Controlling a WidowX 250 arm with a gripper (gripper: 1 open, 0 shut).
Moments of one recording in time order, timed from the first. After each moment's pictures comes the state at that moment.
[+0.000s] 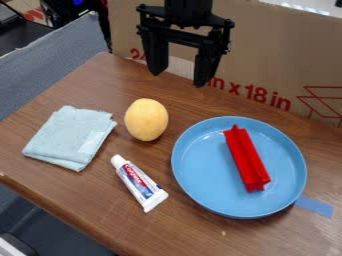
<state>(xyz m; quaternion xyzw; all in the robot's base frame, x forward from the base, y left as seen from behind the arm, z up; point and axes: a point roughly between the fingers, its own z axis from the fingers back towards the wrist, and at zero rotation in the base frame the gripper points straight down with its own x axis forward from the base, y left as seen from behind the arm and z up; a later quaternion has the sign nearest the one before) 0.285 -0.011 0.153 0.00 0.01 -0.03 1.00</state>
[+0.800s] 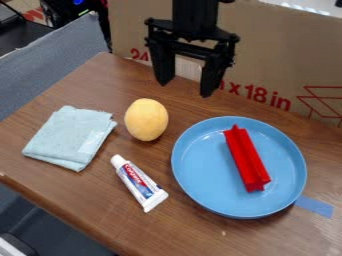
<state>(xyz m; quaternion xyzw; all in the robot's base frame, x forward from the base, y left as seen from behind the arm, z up) 0.288 -0.021 0.135 0.00 0.02 -0.03 1.00</state>
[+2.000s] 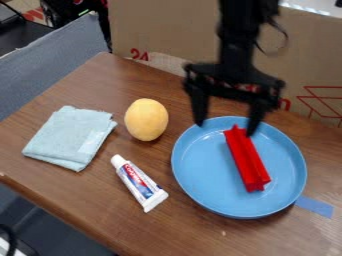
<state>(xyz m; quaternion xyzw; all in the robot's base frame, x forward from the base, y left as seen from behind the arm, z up) 0.288 -0.094 0.094 0.01 -0.01 0.05 1.00</state>
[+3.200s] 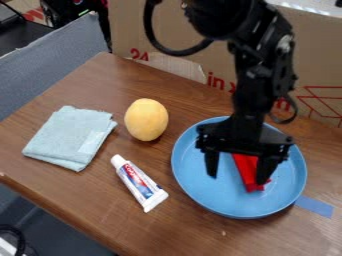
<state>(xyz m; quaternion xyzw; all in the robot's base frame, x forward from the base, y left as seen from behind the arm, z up) 0.284 -0.094 0.041 0.00 -0.05 0.14 0.99</state>
